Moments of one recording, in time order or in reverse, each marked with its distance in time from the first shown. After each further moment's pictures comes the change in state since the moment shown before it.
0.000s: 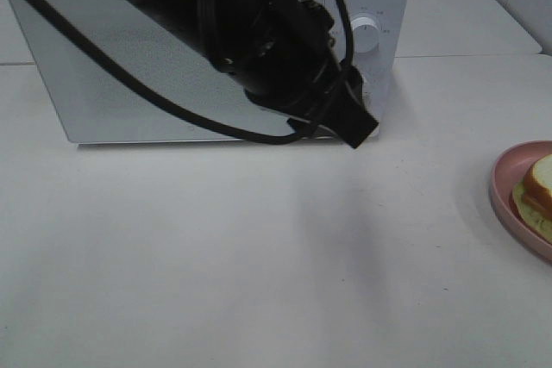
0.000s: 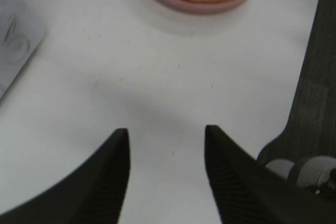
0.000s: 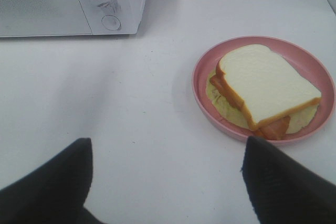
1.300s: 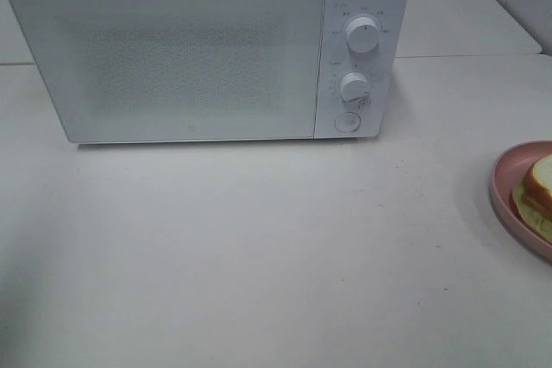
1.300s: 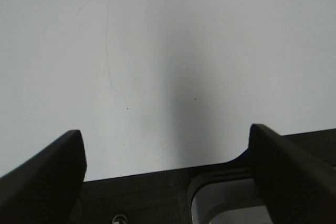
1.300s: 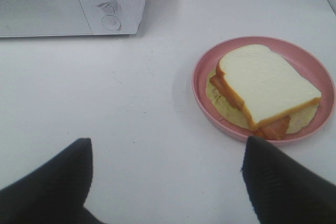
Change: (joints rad) left arm 0.840 -0.964 0.609 0.364 0.482 -0.408; right arm 0.000 0.000 0.000 0.000 0.000 0.001
